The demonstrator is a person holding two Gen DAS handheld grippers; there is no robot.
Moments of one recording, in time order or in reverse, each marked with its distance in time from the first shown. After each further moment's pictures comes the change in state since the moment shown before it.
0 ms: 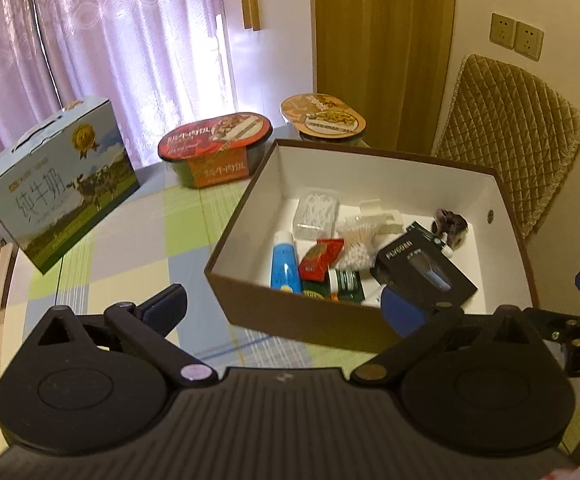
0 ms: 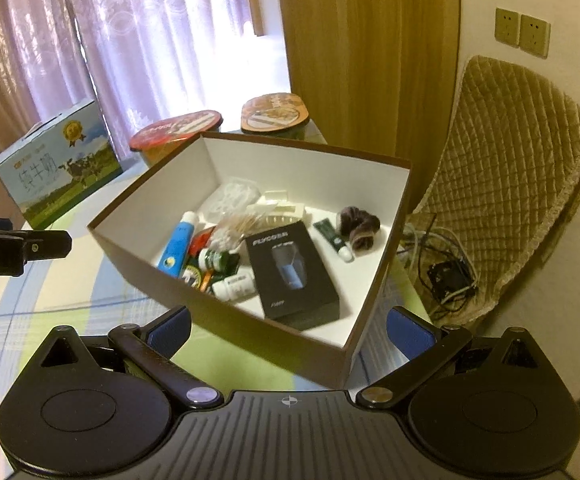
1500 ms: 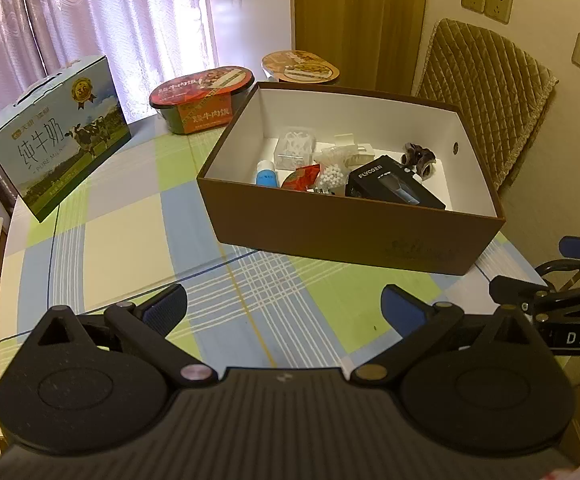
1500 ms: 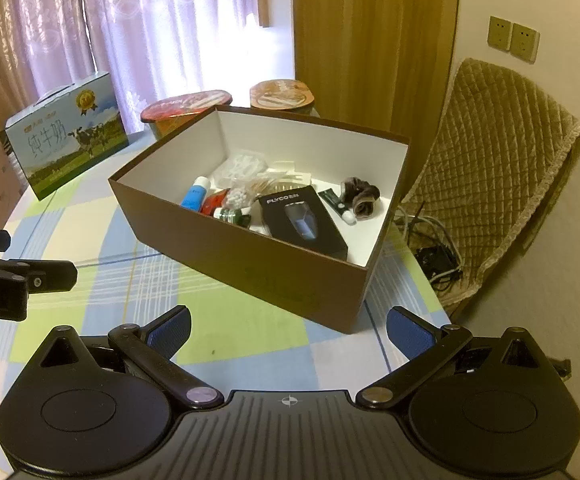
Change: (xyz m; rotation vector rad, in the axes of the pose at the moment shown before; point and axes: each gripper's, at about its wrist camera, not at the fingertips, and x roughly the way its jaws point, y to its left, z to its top) left arm -0.043 -0.002 -0.064 0.028 0.085 -0.055; right arm -0.027 0.035 -0.044 -0.039 0.015 -0.058
